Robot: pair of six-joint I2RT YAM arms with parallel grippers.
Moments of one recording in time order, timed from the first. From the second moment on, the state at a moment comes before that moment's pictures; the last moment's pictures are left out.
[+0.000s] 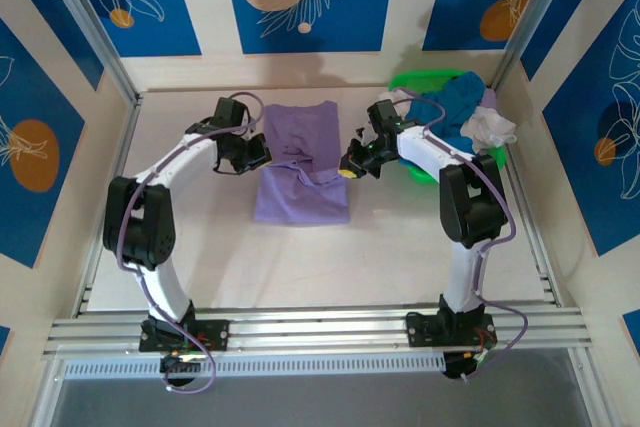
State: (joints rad) left arm -0.27 1.82 1.40 -0.62 0.37 -0.61; right arm 0.32 1.96 1.47 -0.69 -0.62 0.66
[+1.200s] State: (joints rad) left arm -0.18 2.03 1.59 -0.65 0.47 -0.60; right arm 0.25 2.18 1.81 -0.87 -0.70 0.55
